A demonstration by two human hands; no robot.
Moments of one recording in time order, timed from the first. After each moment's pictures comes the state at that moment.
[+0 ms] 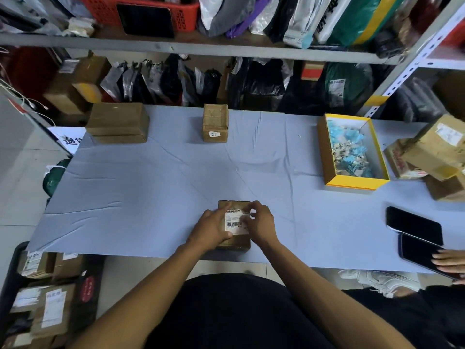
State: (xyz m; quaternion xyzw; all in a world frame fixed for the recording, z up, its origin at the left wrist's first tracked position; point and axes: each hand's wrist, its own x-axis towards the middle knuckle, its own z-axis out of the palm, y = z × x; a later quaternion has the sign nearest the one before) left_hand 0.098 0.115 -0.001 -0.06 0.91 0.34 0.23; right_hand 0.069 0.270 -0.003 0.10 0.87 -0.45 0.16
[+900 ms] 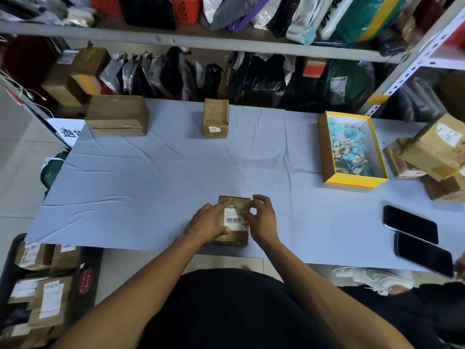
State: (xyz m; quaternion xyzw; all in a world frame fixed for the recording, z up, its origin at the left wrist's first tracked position) left_hand 0.094 0.110 -0.001 -0.03 0.93 0.29 0.23; right_hand 0.074 0.281 -0.015 0.05 0.88 -0.46 0.10
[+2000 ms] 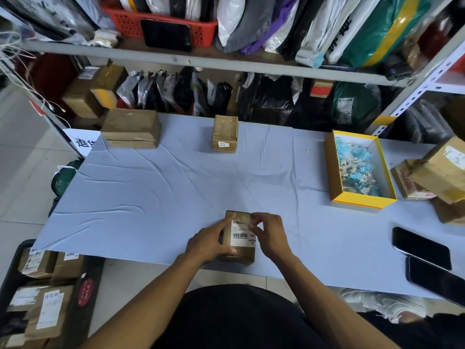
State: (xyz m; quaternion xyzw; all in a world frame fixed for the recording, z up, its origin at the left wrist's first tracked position) left_hand 0.109 0.099 -0.004 -0.04 0.90 0.34 0.26; right_hand 0.067 0.288 0.004 -0.02 0.91 -0.39 0.14
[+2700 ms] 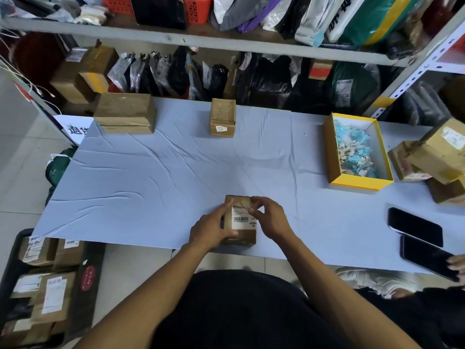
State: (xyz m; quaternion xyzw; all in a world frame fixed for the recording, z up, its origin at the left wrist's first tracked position) left_hand 0.118 0.106 -0.005 -0.07 0.91 0.35 0.22; right_hand 0.069 0.288 0.018 0.00 0.89 -0.43 0.18
